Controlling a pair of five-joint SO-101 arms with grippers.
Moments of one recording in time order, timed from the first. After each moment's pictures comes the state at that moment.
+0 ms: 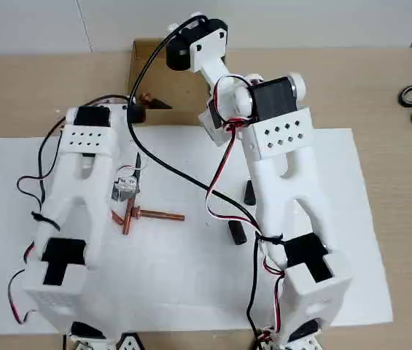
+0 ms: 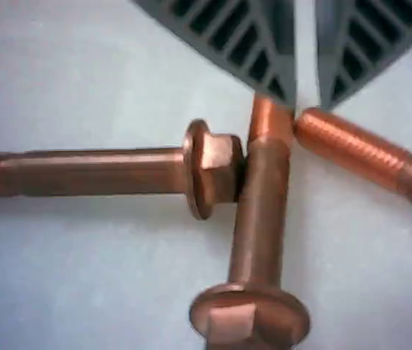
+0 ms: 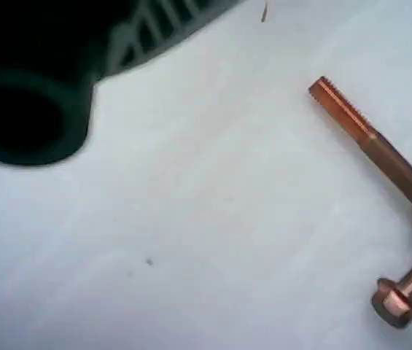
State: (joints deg) left arm 0.1 13.3 -2.3 99.0 6.4; right arm -22.8 14.2 -45.4 98.3 16.2
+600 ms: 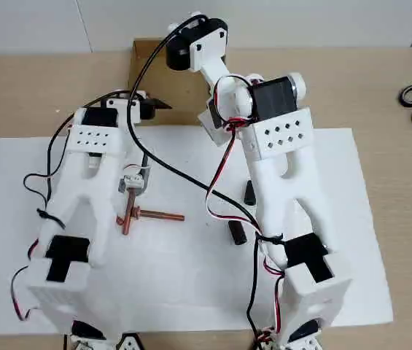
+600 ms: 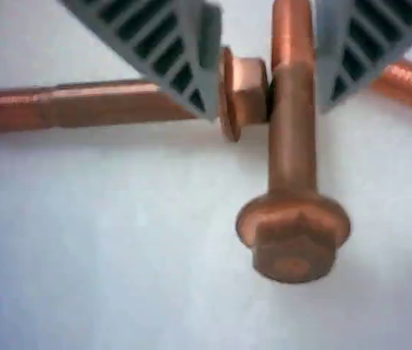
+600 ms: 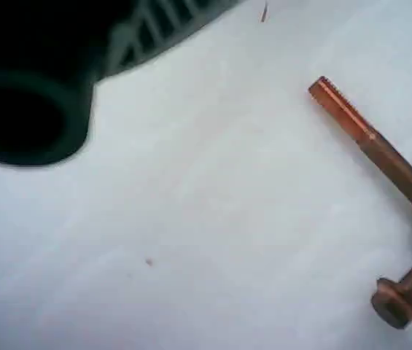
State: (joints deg) left arm 2.0 16.0 -2.4 93.4 5.6; right arm -22.8 14.2 -45.4 98.3 16.2
